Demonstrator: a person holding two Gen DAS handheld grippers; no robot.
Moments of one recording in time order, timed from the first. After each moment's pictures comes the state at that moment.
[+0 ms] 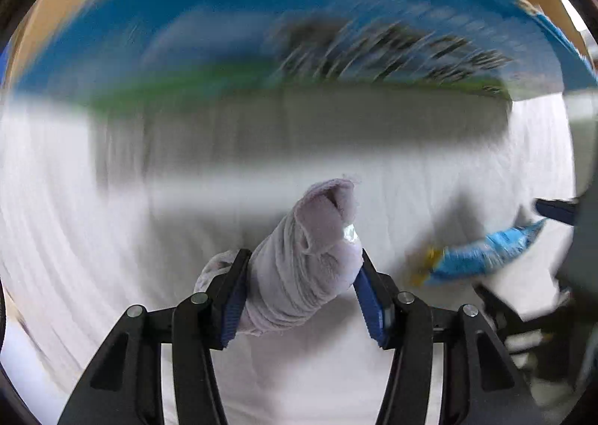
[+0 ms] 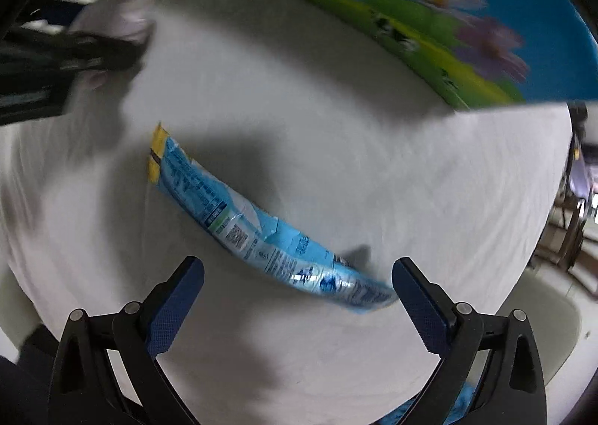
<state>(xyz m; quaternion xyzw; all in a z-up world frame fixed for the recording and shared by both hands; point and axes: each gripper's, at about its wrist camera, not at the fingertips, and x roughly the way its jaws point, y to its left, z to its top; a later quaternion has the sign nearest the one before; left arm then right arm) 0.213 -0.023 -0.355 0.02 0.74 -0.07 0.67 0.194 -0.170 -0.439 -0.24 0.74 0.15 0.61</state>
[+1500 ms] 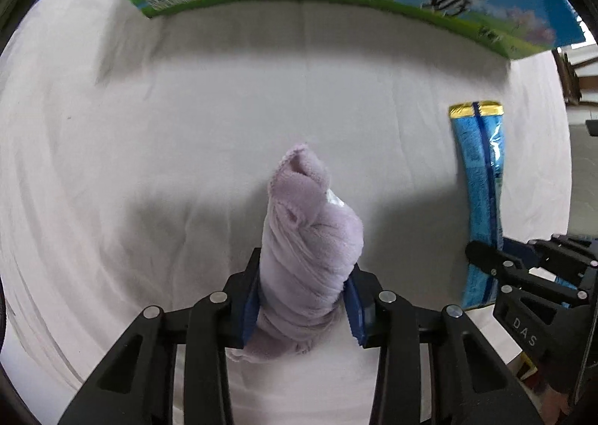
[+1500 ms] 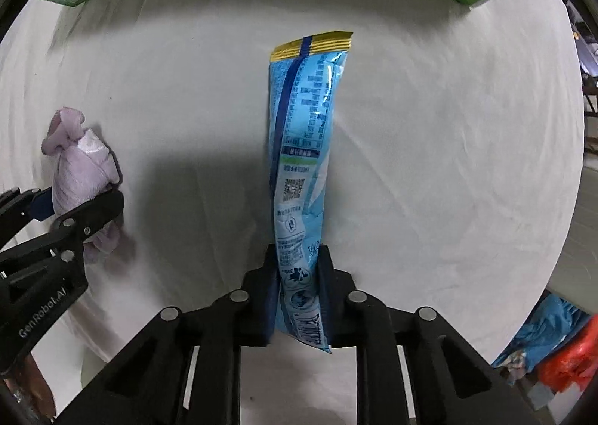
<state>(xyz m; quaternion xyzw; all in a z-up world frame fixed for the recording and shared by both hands) 0.174 -0.042 -0.356 0.00 0.74 -0.06 0.67 0.151 -0.127 -0.441 -0.03 0.79 0.06 0.61</state>
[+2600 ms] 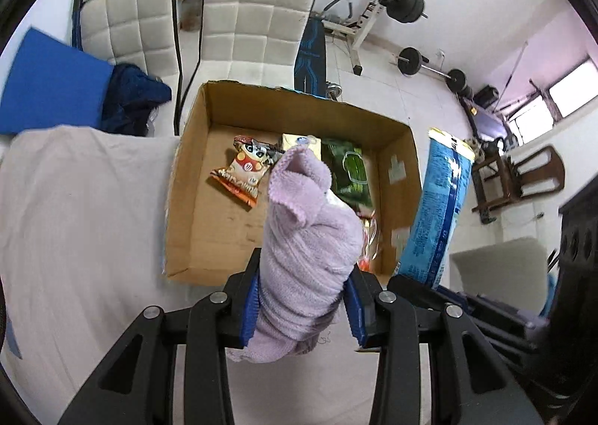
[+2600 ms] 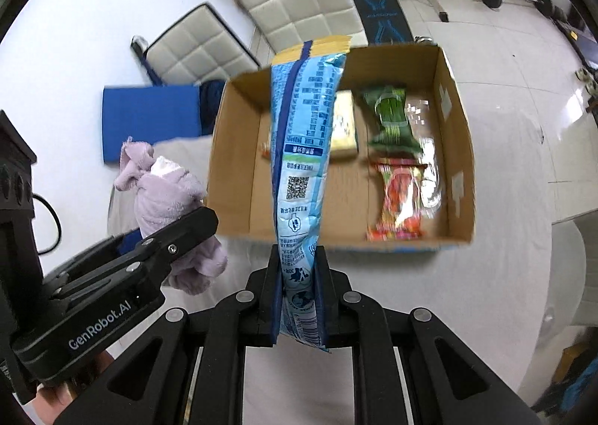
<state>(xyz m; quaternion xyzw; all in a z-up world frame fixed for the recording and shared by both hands) 0.318 0.010 -0.151 -0.12 0.59 -0.10 0.79 0.296 -0.159 -0.180 0.17 0.61 0.12 0.77</state>
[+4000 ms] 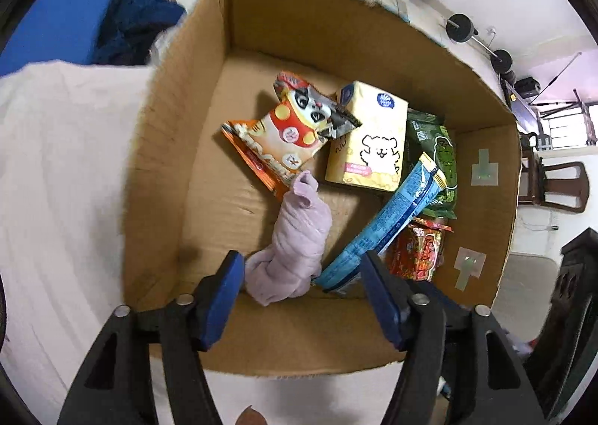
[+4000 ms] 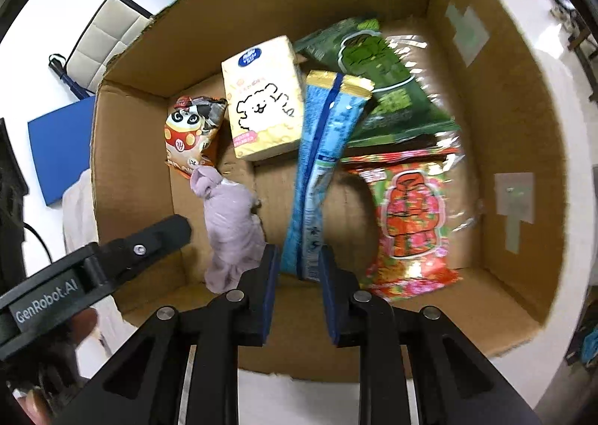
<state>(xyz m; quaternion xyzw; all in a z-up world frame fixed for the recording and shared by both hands) 0.371 0.027 -0.260 -0.13 0.69 -0.05 0.71 0.384 -0.154 -0.361 0.16 0.69 0.04 0.71</state>
